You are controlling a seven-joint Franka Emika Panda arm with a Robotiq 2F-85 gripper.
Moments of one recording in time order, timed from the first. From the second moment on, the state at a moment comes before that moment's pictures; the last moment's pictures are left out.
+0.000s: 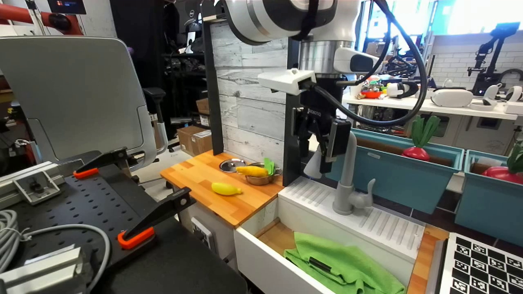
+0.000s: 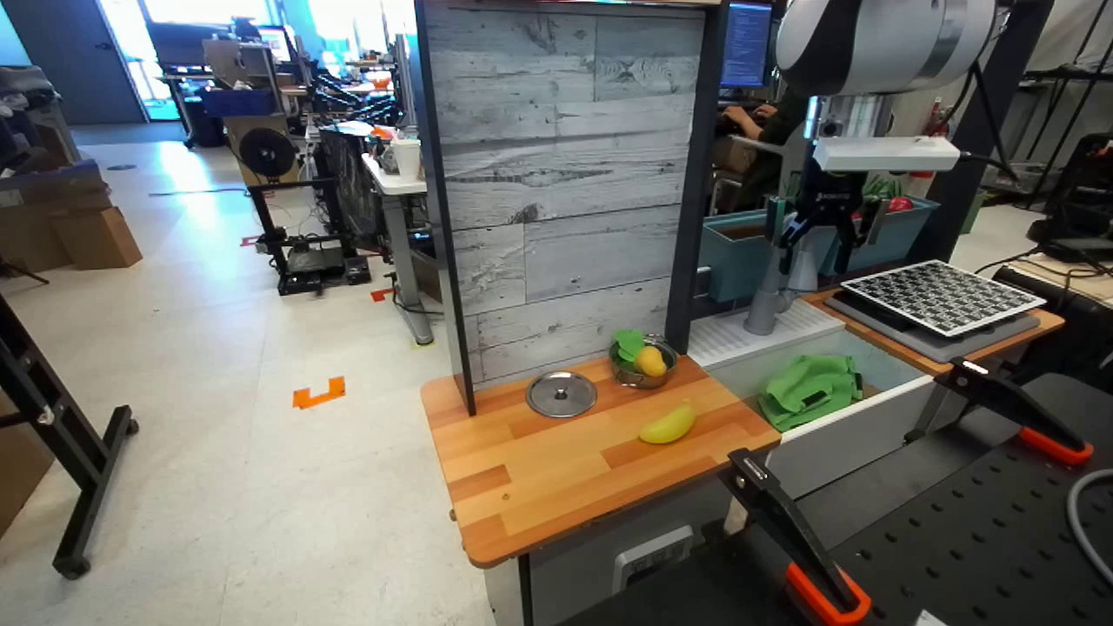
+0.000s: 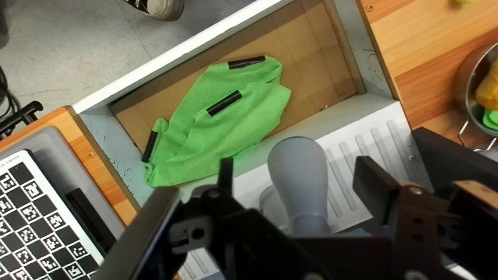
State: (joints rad) arm -0.18 0.74 -0.14 -1.79 0.09 2.46 0.08
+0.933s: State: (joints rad) arm -0.20 0.78 -0.12 -1.74 0.11 2.46 0.09
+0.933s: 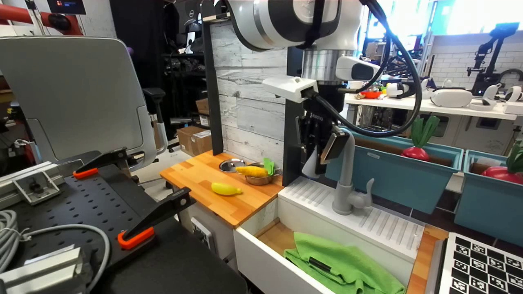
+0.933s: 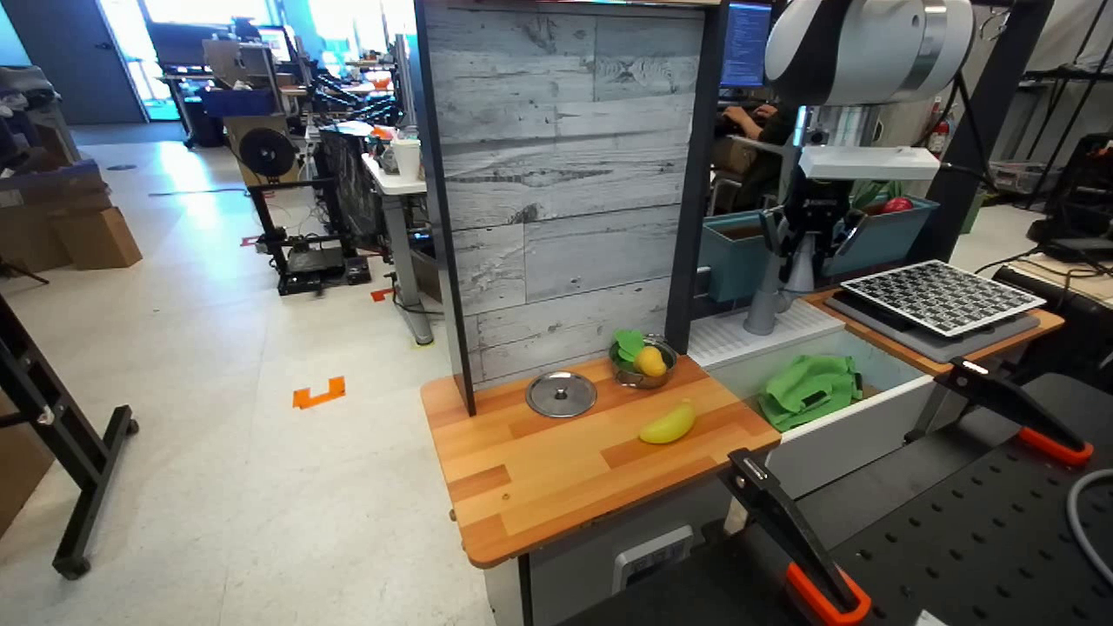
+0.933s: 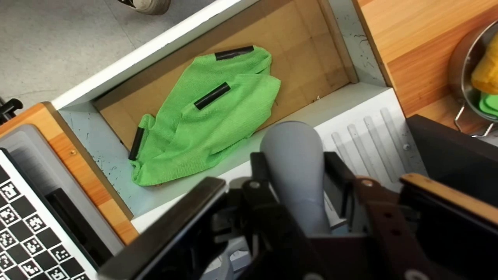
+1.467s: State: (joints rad) arm -0.20 0.78 -0.11 -1.72 0.11 2.44 0.14
